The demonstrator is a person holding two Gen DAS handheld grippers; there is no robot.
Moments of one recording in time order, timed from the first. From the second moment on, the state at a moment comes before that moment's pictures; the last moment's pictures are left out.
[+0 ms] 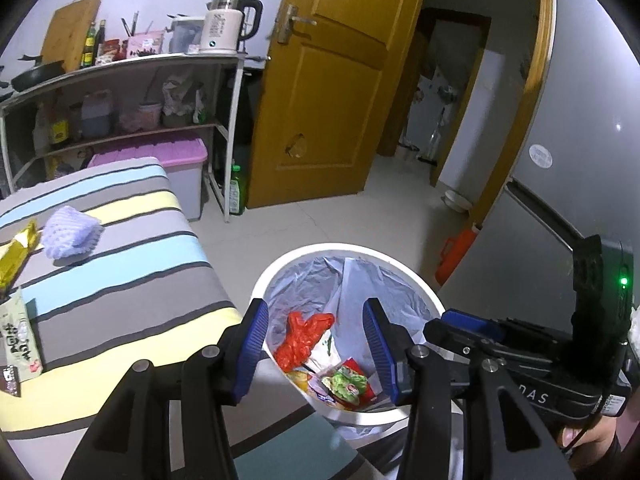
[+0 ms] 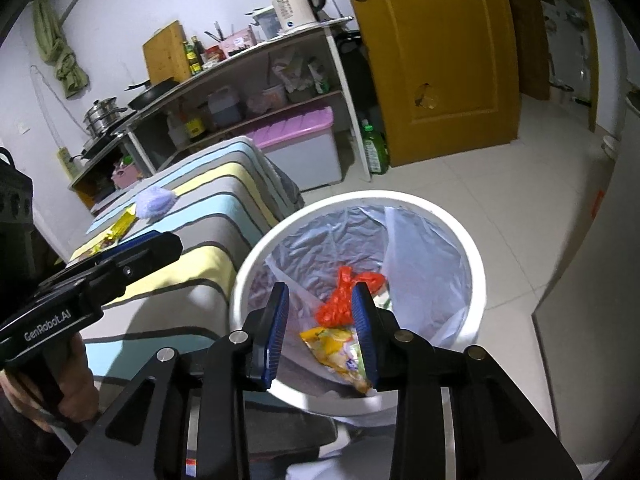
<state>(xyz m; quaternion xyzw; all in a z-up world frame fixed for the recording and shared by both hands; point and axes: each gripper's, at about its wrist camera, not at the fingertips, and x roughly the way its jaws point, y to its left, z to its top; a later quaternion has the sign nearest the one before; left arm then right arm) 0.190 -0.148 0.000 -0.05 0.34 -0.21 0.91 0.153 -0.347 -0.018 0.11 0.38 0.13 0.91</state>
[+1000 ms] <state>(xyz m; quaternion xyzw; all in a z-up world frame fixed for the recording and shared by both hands) 0.093 0.006 0.038 -0.10 0.27 -0.06 0.95 0.109 -0.226 0.026 0.03 0.35 0.26 0.90</state>
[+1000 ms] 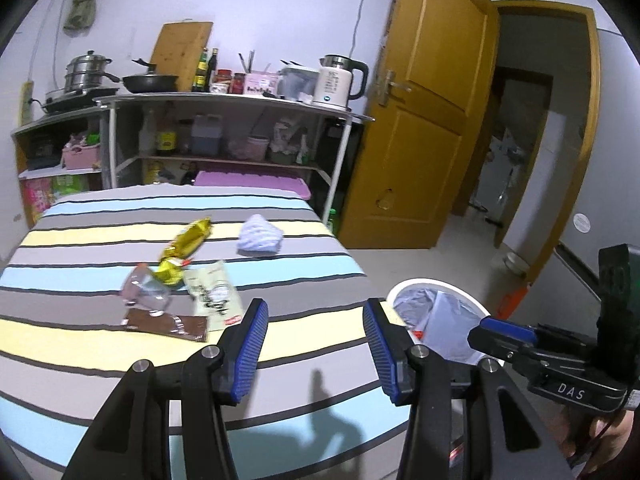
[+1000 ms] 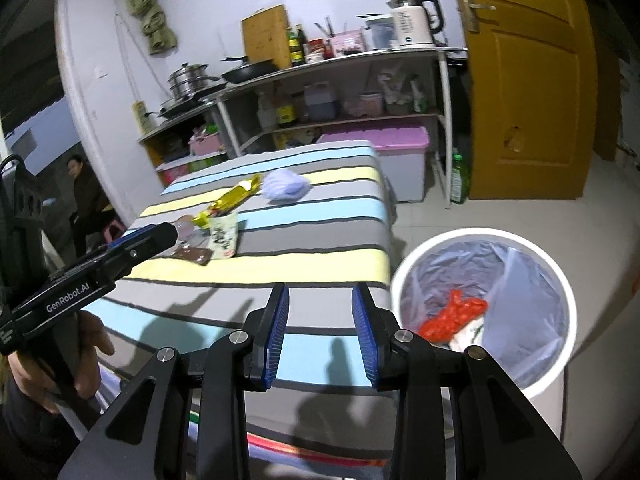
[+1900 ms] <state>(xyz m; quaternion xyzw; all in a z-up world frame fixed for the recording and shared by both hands) 0.080 0.113 0.017 -0.11 0.28 0.05 0.95 0.137 -0.123 0.018 -0.01 0.37 0.32 0.87</state>
